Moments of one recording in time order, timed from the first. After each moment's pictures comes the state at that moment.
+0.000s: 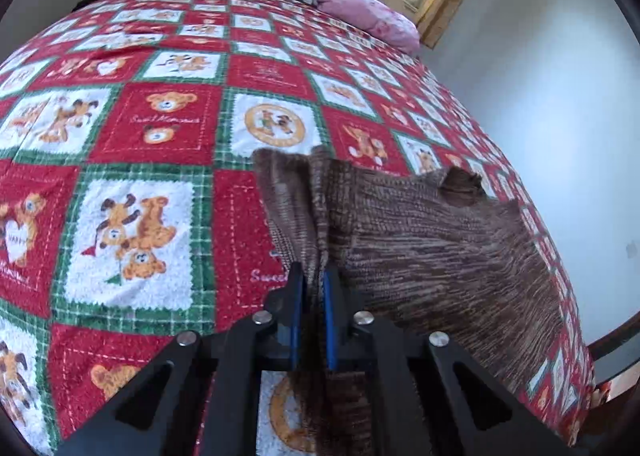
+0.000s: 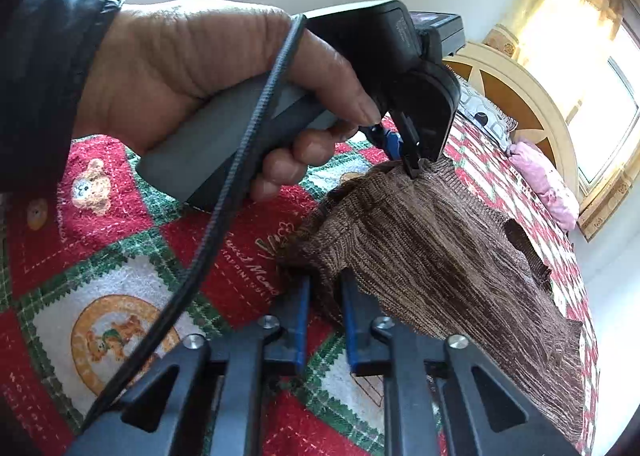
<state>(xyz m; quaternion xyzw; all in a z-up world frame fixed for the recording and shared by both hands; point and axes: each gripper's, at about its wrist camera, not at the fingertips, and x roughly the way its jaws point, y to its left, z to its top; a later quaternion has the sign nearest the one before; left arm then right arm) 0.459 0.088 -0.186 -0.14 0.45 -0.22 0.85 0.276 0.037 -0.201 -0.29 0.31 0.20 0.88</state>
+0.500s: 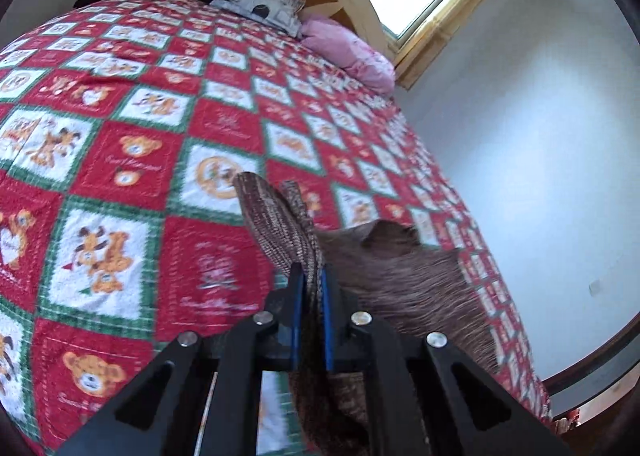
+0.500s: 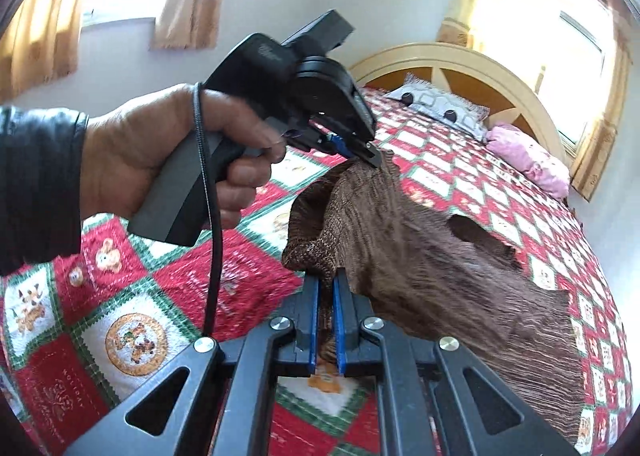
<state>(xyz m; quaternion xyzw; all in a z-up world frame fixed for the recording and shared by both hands) 0.448 0.071 -0.133 -0.22 0.40 -0.25 0.85 0.263 -0.036 -0.134 -0.18 0.28 0.19 0.92</state>
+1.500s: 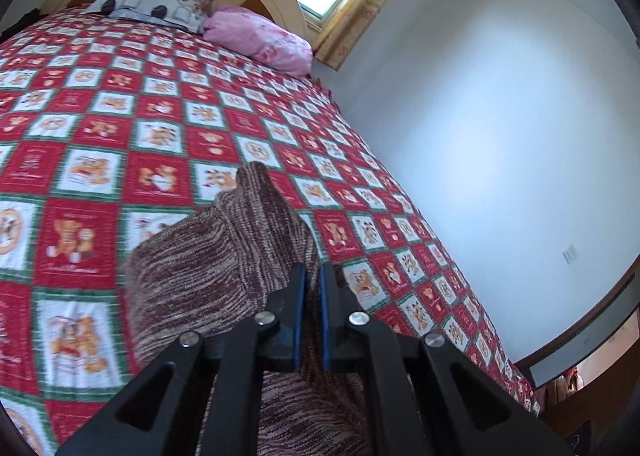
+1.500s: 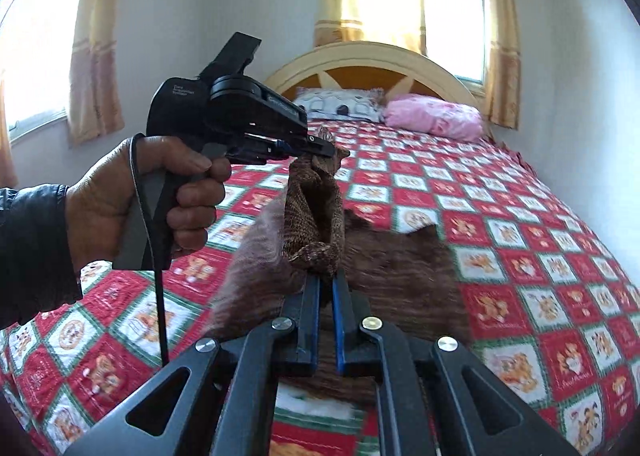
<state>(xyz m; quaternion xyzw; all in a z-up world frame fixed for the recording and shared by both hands) 0.461 -0.119 -0.084 -0.18 0.39 -0.35 0.84 0.257 -0.239 -0.110 -0.03 0.26 0.08 0.96</state>
